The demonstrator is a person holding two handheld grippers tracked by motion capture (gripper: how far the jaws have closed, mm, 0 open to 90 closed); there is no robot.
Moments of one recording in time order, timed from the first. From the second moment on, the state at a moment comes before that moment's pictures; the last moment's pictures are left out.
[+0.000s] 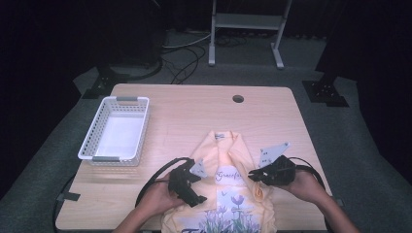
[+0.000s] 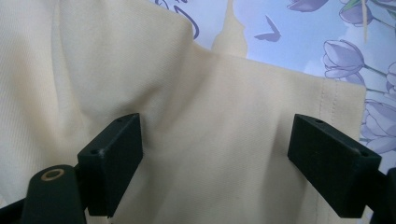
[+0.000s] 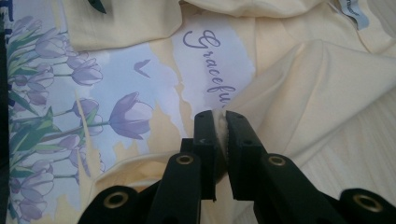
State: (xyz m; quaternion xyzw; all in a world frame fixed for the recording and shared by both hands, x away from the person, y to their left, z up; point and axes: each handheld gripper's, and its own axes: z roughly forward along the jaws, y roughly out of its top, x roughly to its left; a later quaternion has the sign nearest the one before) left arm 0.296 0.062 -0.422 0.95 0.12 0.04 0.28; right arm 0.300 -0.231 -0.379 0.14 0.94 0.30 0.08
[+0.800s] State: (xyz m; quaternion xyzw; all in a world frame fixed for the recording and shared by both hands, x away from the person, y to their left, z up) left arm 0.295 0.059 -0.422 0.95 0.12 0.03 0.27; right arm 0.300 -0.265 -0.369 0.17 0.94 0.29 0.10
